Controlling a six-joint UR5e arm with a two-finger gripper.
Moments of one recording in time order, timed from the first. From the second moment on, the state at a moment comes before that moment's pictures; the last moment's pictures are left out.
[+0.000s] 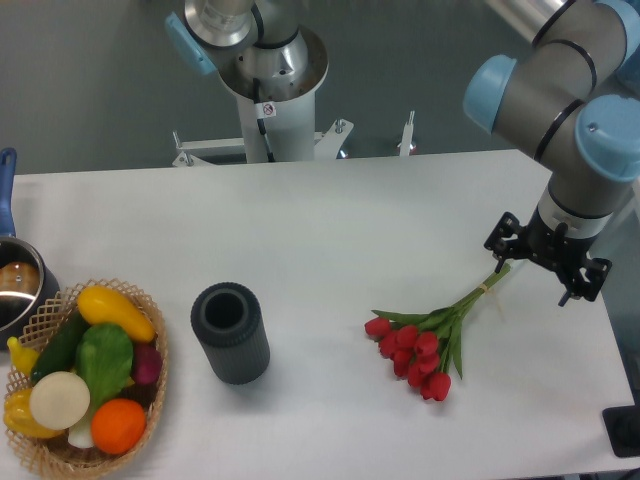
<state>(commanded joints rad) 2.75 -2.09 -1.24 -1.30 1.52 1.36</state>
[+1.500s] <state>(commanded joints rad) 2.72 -2.06 -1.52 -1.00 1.49 1.35</state>
